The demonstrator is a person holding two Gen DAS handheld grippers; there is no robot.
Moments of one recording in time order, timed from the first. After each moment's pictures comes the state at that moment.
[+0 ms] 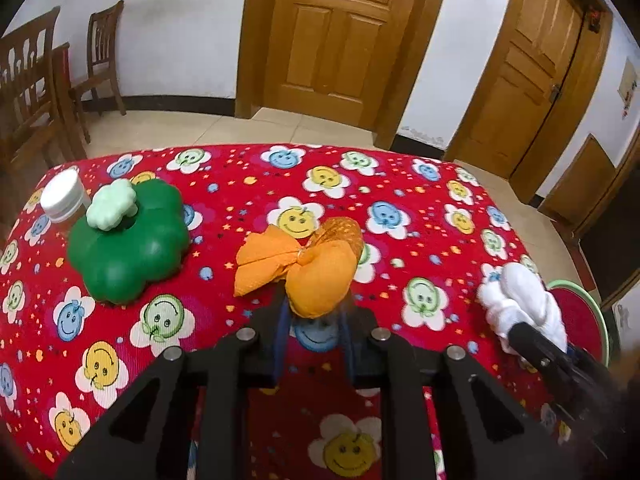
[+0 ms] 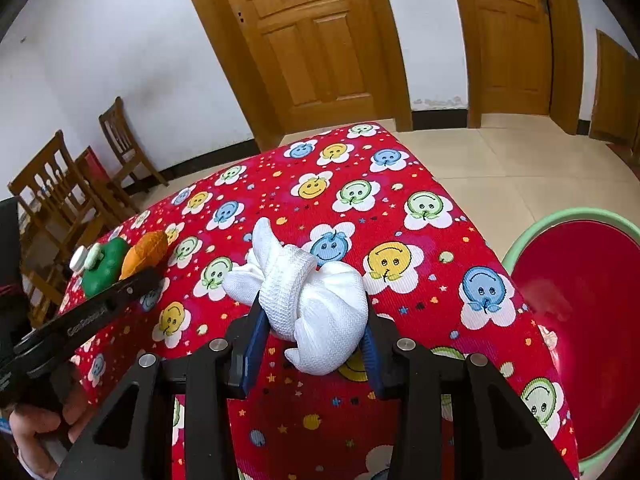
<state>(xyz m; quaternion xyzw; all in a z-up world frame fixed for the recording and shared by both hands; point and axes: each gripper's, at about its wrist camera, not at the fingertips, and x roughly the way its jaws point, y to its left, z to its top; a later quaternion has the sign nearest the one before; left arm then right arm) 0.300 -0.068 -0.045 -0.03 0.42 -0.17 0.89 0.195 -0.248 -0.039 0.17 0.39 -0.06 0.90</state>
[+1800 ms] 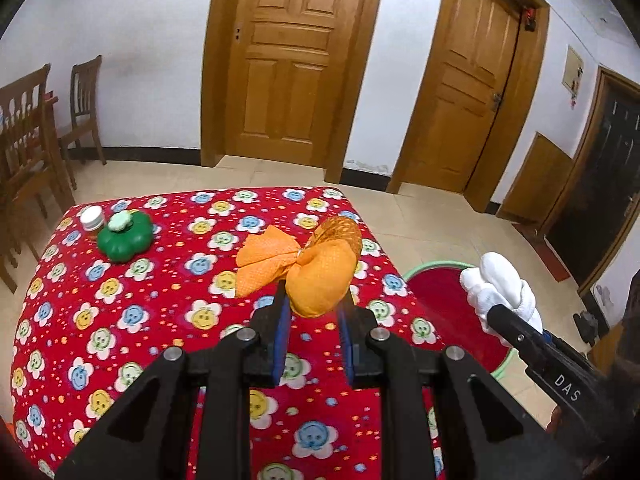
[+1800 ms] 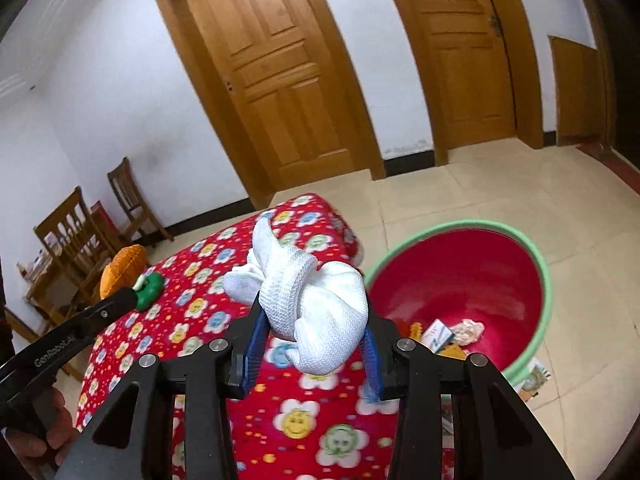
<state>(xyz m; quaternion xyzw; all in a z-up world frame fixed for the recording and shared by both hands) 0.122 -0.125 0.062 -0.01 0.34 -0.23 0.91 0.030 -0.309 0.043 0.20 0.30 -0.10 0.93</state>
